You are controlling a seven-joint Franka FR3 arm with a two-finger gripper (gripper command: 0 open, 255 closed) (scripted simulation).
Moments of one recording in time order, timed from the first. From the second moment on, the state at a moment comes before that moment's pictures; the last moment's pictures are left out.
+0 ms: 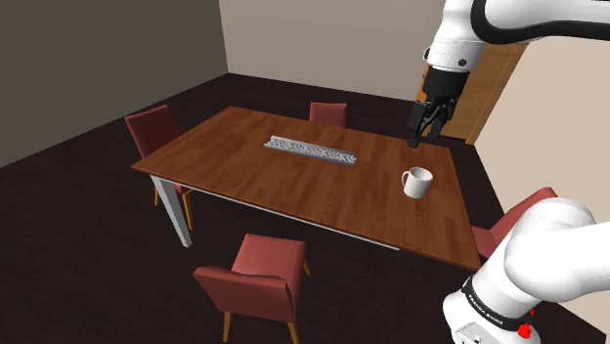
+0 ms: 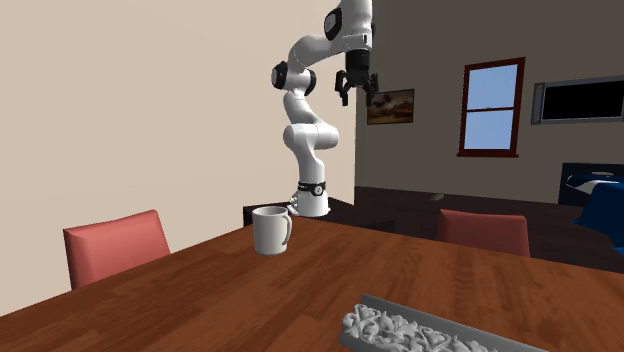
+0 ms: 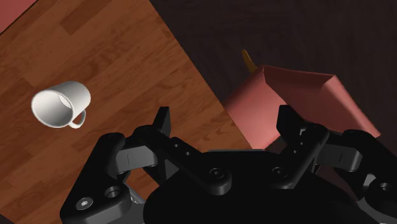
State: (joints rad) arm 0.02 -0.81 -0.01 -2.38 0.05 1.53 0.06
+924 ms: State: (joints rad) arm -0.06 -0.70 -0.26 -2.54 -0.12 1.79 -0.22
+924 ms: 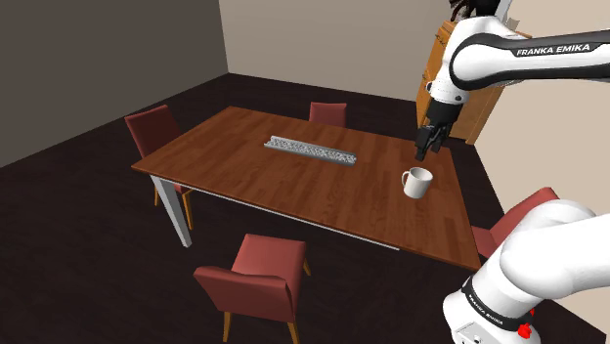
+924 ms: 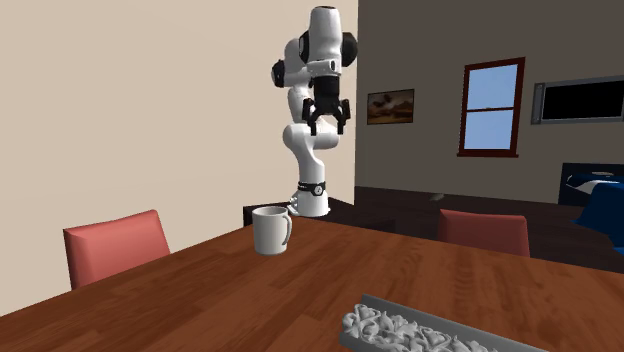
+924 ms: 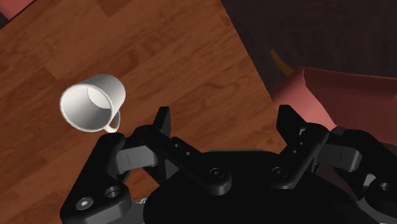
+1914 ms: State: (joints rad) arm -0.07 -0.24 -0.57 -2.44 -0.13 2.15 -0.60
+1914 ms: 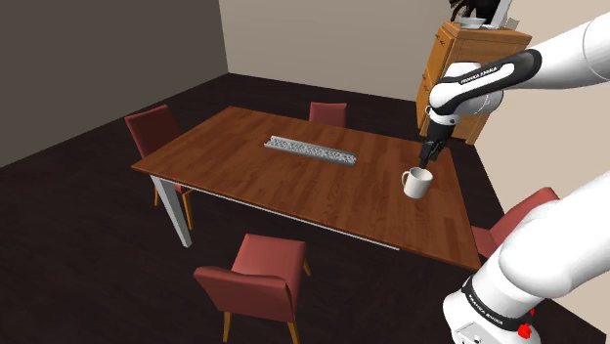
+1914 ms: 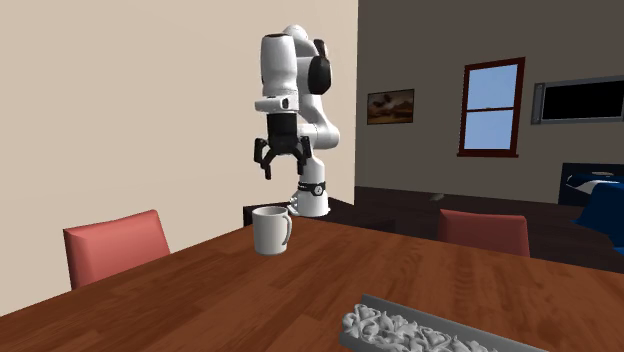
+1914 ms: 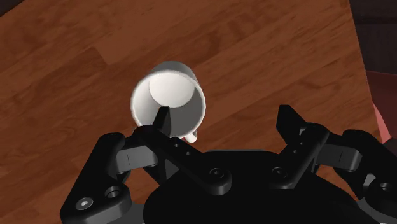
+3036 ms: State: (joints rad) arm -0.13 0.24 -0.63 -2.27 0.21 2.37 -1.01
